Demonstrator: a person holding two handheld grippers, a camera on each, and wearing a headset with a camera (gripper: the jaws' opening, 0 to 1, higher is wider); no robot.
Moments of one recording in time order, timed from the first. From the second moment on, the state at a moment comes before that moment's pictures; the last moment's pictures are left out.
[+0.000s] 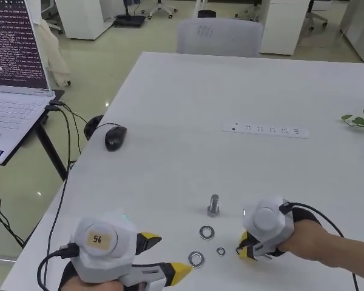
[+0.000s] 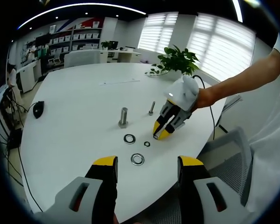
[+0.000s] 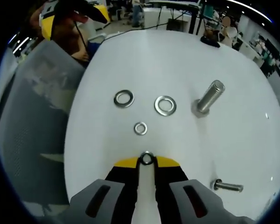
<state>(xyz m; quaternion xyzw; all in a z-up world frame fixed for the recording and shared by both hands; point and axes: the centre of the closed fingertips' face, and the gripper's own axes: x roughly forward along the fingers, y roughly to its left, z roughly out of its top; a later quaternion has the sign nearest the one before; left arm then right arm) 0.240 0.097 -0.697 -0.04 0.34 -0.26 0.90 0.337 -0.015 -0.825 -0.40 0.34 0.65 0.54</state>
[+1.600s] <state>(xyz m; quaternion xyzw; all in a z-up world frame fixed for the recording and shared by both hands) 0.239 0.095 -0.696 -0.04 0.34 -0.26 0.90 0.436 -0.081 -0.758 -0.30 0.35 0.54 0.70</state>
